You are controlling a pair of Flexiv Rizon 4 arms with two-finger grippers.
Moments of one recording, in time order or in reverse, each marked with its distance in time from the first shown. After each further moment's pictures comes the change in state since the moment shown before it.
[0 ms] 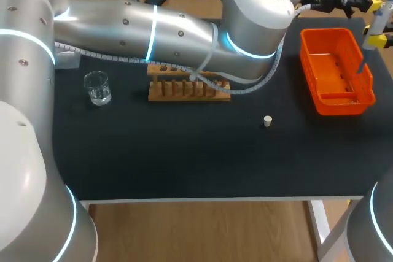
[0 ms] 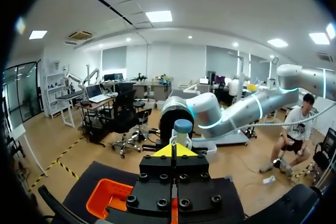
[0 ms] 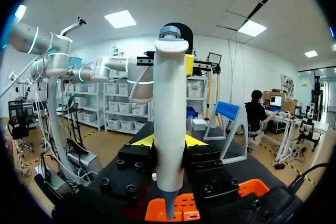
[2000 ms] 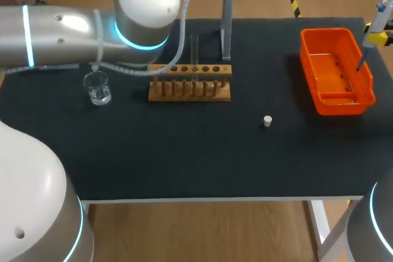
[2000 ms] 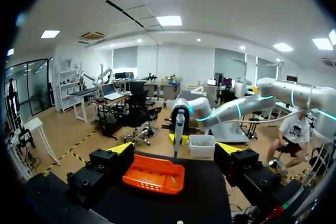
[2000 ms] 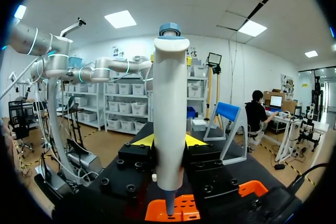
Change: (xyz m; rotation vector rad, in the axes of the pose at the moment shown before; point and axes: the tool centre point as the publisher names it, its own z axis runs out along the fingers) left arm 0.009 -0.008 -0.221 -0.005 -0.075 -0.045; right arm -0.001 0.004 0.000 0.002 0.002 0.000
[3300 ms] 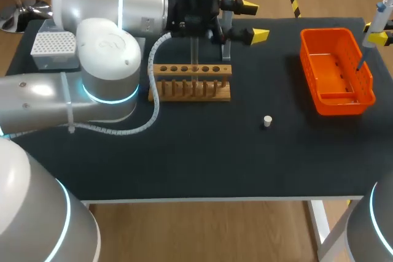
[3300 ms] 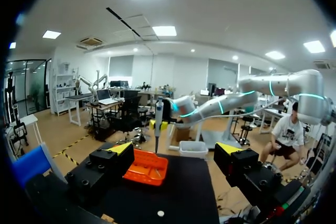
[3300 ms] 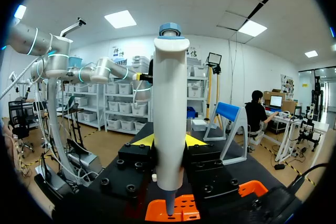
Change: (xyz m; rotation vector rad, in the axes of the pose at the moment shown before) left arm 0.052 0.070 -0.048 0.107 0.060 -0.008; right arm 0.000 0.000 0.000 0.000 0.000 0.000
